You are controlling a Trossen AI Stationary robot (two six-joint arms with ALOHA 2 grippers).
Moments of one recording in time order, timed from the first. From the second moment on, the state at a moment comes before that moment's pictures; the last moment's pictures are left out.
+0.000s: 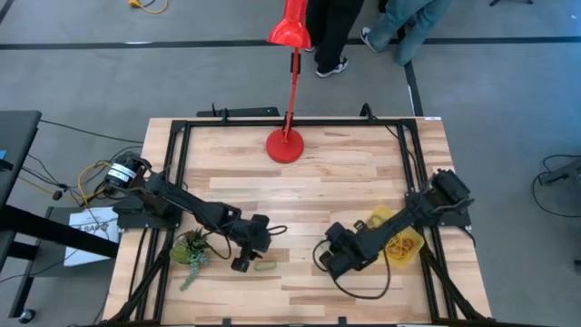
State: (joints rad) left arm -0.32 1.66 0.84 -0.15 0.14 -0.06; right arm 0.56 1.89 1.13 -0.76 0.35 1.32
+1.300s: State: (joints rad) left arm -0.34 1.66 0.84 -0.17 0.06 -0.09; right arm 0.54 1.83 1.35 -1.08 0.23 1.23
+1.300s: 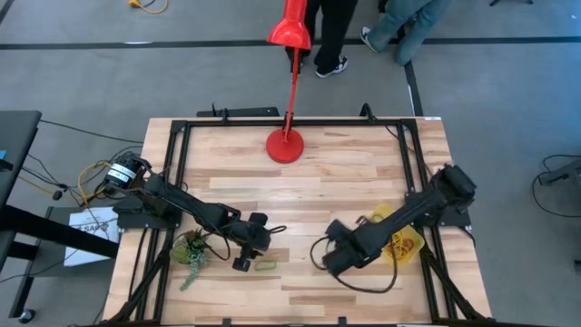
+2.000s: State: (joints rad) left arm -0.34 1.66 0.84 -0.16 0.03 -0.09; right arm 0.96 1.74 1.21 -1.52 -0.10 2.08
